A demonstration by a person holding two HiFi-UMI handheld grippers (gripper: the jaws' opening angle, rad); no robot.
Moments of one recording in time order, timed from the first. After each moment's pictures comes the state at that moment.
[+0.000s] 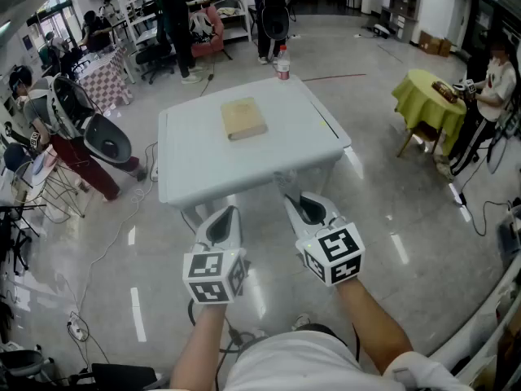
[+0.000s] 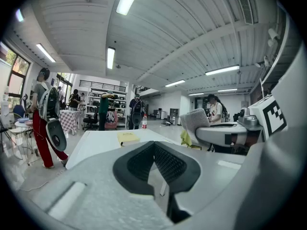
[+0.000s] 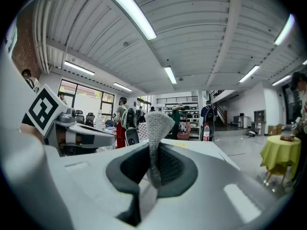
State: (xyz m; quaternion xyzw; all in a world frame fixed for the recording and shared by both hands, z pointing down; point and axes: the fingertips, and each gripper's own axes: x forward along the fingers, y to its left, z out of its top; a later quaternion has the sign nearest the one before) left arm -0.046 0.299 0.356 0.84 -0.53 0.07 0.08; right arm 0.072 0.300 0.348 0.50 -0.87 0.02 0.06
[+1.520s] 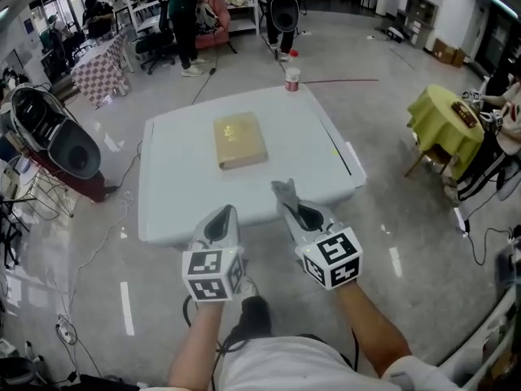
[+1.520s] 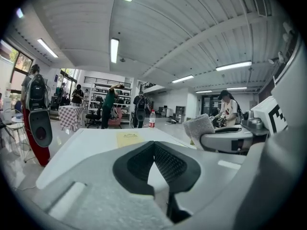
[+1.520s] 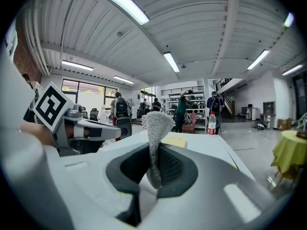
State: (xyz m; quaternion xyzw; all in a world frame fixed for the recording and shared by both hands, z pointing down) left arm -0.016 0.090 0.399 0.82 -0.55 0.08 0.10; right arm 0.102 0.099 0.403 0.46 -0.88 0.05 0.10
